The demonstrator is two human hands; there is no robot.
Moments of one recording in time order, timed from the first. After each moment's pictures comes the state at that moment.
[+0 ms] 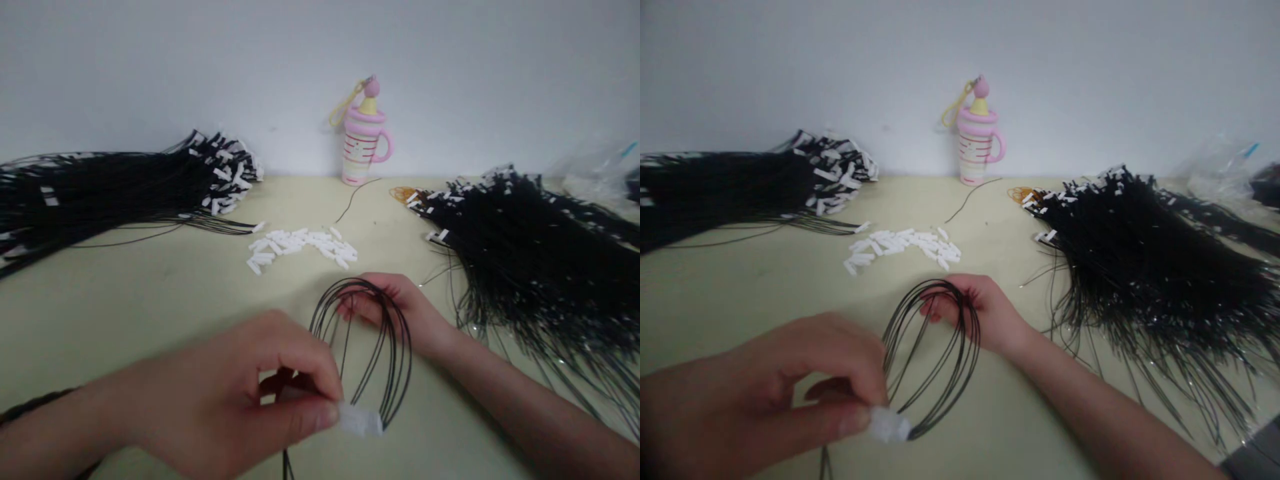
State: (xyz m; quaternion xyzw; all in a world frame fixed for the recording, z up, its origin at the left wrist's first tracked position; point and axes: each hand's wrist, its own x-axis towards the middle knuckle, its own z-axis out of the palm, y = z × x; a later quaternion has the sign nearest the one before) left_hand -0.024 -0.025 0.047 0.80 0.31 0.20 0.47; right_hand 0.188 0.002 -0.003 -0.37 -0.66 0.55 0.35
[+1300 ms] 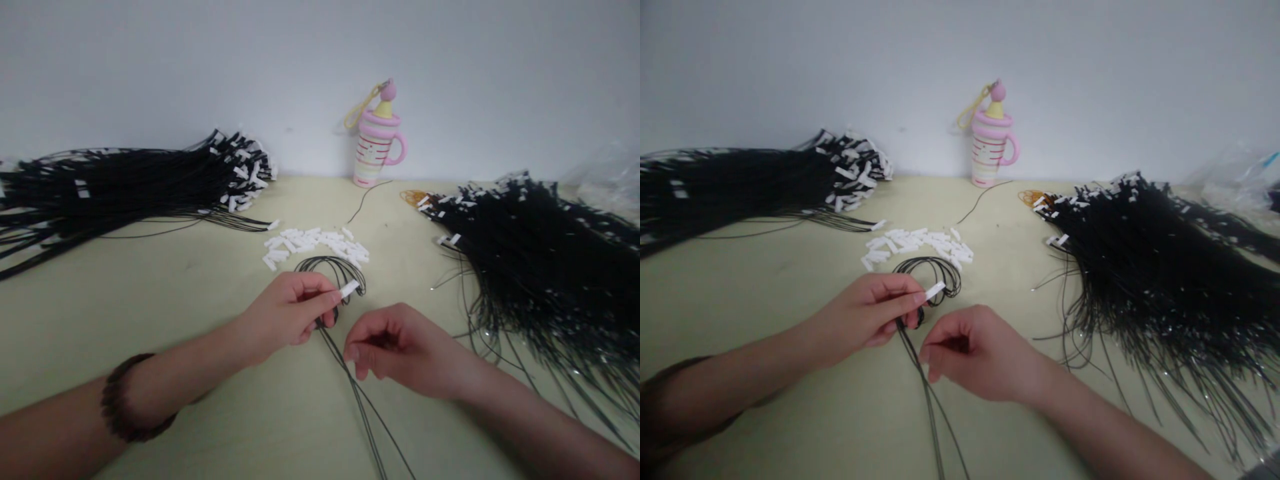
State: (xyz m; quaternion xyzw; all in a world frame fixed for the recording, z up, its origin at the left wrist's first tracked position) left_hand -0.008 0.009 0.006 0.54 0.45 0.26 0.67; right_hand 0.174 -0.027 0.014 -0.43 -0.67 0.58 0.17
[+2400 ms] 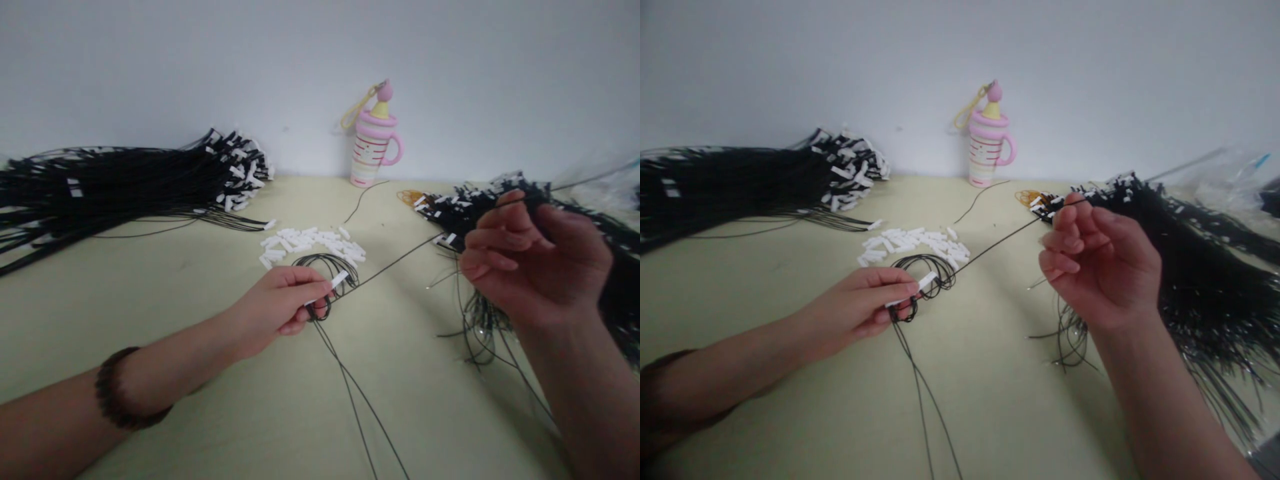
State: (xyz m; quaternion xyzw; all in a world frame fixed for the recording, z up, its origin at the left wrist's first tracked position) left_hand -0.012 0.014 0.012 0.47 0.48 0.26 0.69; right_hand 0.246 0.003 0.070 -0.42 -0.46 0.49 0.61
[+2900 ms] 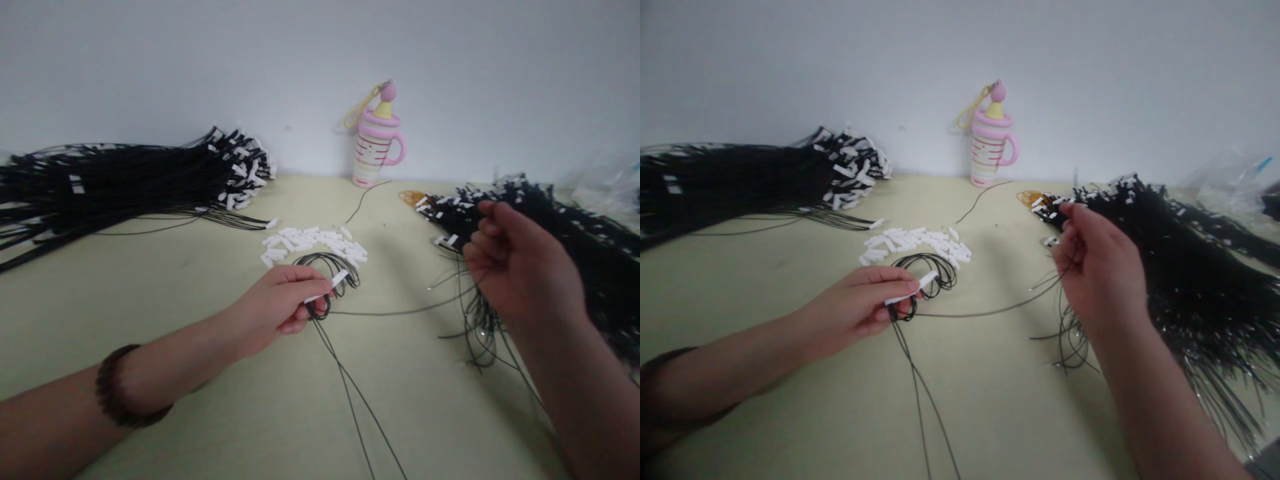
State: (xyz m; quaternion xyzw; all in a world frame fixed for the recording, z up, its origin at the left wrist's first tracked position) left_hand -0.012 0.015 0.012 0.45 0.48 0.27 0.70; right_hand 0.249 0.020 0.056 -0.49 -0.46 0.35 0.66
